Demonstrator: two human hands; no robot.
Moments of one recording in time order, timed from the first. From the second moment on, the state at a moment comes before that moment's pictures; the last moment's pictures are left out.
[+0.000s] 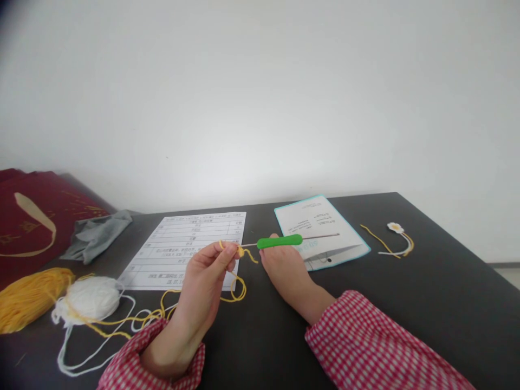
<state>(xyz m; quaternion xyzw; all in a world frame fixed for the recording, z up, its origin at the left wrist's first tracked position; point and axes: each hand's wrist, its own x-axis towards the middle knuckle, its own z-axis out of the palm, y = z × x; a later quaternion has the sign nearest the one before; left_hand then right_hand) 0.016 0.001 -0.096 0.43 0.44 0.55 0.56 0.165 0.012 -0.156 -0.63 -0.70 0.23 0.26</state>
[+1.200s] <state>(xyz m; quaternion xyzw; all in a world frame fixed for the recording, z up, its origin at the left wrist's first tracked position) 0.028 -0.033 -0.102 0.55 0.46 0.53 0.44 0.164 -0.053 -0.094 -0.45 -0.26 0.63 0.58</state>
